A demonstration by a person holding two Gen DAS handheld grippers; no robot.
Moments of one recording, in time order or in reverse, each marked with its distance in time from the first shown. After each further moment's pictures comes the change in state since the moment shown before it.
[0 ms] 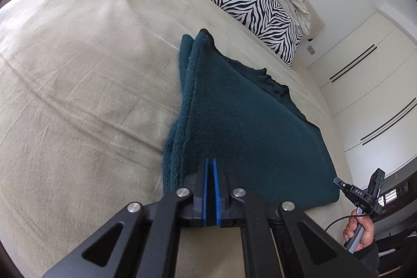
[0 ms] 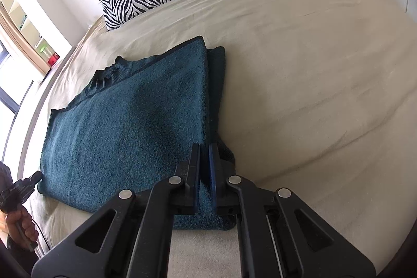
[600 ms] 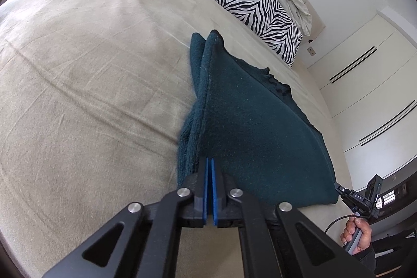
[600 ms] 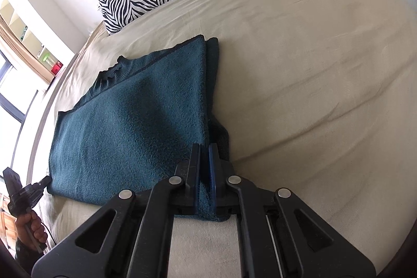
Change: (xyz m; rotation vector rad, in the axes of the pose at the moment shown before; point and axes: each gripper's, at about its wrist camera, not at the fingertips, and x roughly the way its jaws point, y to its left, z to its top) left arm -0.012 0.014 -0.008 -0.008 0.003 -0.010; right arm -0.011 -0.016 -0.021 0.062 0.005 0.042
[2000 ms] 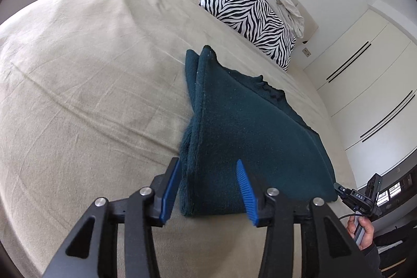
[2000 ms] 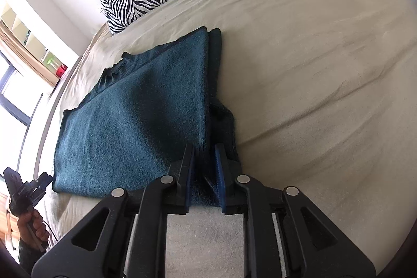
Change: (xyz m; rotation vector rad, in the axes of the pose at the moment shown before) left arm -0.019 -0.007 0.004 0.080 -0.046 0.013; right arm 0.003 -0.003 -0.011 0.022 0.001 0.043
